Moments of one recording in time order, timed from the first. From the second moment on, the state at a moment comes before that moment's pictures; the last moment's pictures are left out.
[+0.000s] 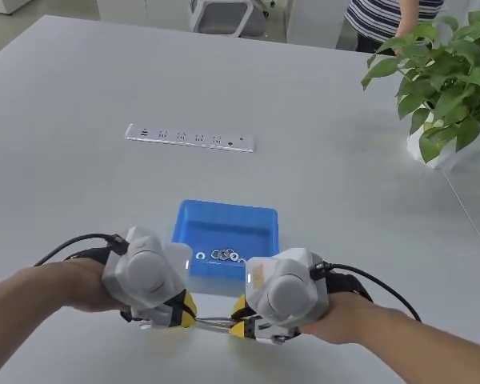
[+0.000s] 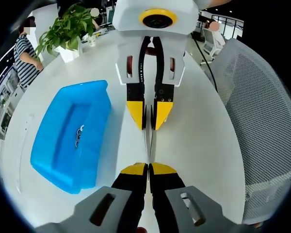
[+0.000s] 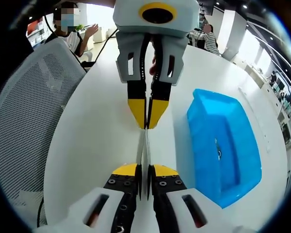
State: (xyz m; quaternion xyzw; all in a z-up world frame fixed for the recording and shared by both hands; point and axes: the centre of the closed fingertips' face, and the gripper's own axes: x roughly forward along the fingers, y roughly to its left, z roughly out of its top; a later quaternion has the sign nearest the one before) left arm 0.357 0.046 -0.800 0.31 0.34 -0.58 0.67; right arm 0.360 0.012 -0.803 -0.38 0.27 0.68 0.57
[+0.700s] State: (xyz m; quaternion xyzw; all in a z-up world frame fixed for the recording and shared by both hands) left arm 0.358 0.047 -0.805 0.30 0.35 -0.58 0.67; right arm 0.360 0.011 -0.805 -0.37 0.28 0.68 0.57
